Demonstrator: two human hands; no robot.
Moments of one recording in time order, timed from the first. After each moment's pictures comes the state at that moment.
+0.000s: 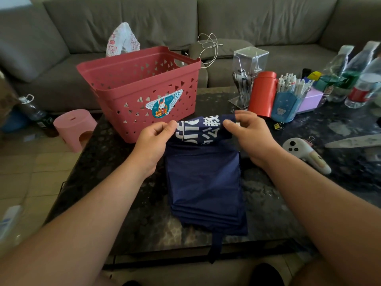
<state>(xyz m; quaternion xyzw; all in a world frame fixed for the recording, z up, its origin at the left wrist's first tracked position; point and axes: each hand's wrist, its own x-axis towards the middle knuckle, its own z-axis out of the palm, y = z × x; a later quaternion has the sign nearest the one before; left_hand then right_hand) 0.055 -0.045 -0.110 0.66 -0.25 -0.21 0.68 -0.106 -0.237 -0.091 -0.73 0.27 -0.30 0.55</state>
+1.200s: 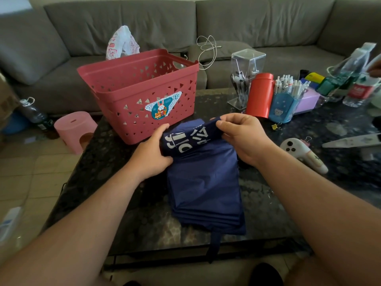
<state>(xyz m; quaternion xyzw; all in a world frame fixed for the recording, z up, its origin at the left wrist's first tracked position) 0.068 -0.026 -0.124 0.85 -0.37 -0.12 0.36 -0.096 -0.228 -0.087 -0.61 0.24 -0.27 0.71</state>
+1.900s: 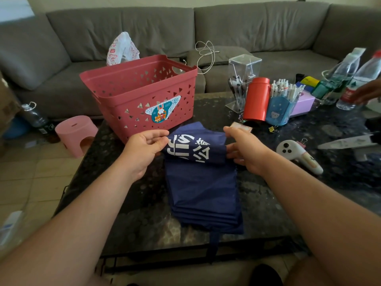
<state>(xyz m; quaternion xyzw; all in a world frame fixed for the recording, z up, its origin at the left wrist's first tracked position) 0.069 -0.023 -0.109 0.69 -0.24 -0.22 0.65 -0.116 -0.230 -0.090 -0.66 0.40 -0.10 0.63</state>
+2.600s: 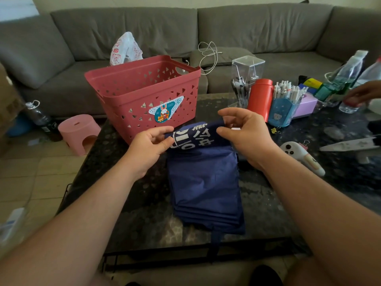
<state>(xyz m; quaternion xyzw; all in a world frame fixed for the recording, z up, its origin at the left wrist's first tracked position) 0.070 -0.021 -0.107 0.71 -0.31 -0.18 0.61 -0.118 -0.210 -0.060 -0.74 0.21 -0.32 0.55</state>
